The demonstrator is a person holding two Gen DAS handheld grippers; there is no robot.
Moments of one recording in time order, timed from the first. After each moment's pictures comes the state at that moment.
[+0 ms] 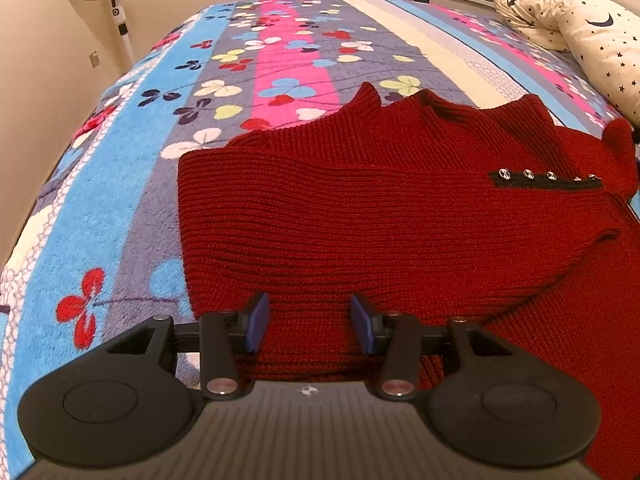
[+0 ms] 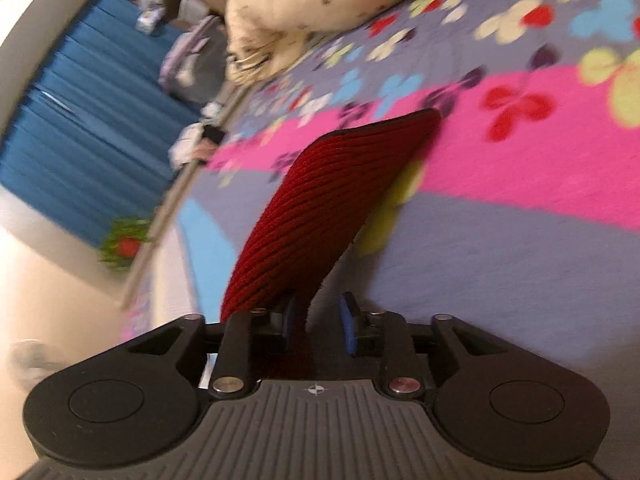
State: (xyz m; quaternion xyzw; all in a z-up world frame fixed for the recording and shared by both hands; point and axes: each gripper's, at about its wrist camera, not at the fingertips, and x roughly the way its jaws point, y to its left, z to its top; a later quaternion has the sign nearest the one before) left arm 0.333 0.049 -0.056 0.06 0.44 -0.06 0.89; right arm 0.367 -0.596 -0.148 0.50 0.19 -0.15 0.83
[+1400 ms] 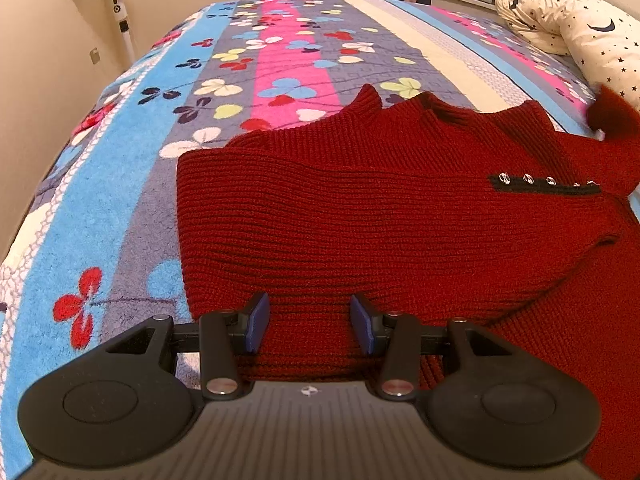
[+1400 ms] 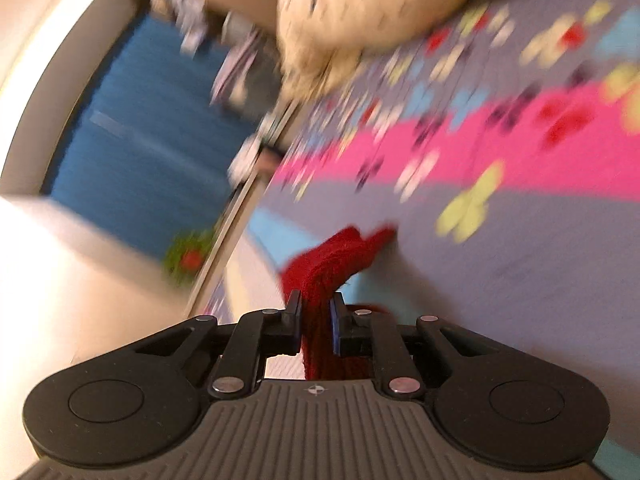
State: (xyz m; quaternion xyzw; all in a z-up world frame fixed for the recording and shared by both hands) left arm 0.336 0.051 -0.056 0.05 0.45 -0.06 0.89; right arm 0.302 -0.546 -0.053 0.50 0.12 -0.17 0.84
